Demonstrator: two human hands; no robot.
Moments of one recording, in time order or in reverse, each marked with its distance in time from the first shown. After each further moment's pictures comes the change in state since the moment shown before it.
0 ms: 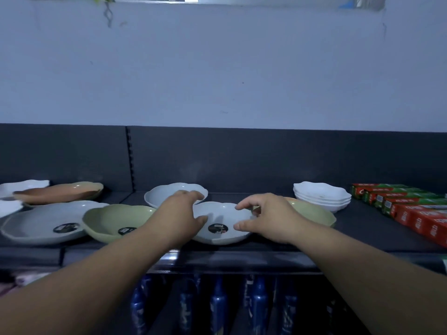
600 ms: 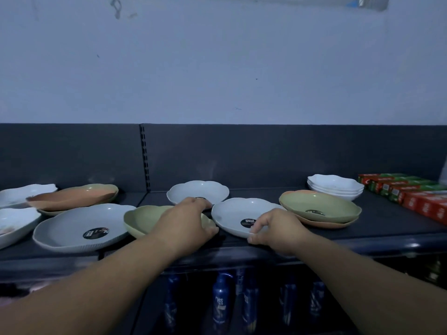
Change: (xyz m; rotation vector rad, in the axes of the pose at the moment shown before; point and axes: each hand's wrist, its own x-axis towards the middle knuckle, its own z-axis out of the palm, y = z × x) left_hand -0.016 -0.082 -0.031 0.027 -0.091 0.099; right_hand -0.001 -0.061 0.070 -0.033 -0.031 0.270
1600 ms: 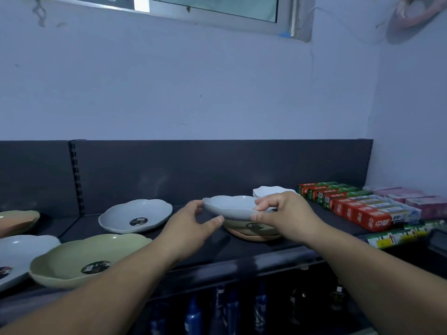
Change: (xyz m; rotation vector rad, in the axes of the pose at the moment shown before) left_hand 0.042 0.115 0.039 -0.649 -0.020 -0.023; right_hand -0.024 0.085 -0.116 0.179 0.330 -0.067
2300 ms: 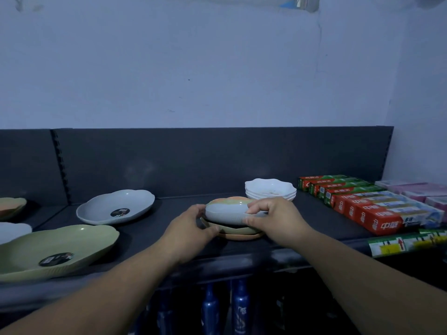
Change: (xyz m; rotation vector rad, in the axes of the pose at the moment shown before) left_hand 0.030 0.007 0.085 0.079 0.003 -0.086; right_hand 0.038 0.089 -0.006 0.063 -0.102 -0.008
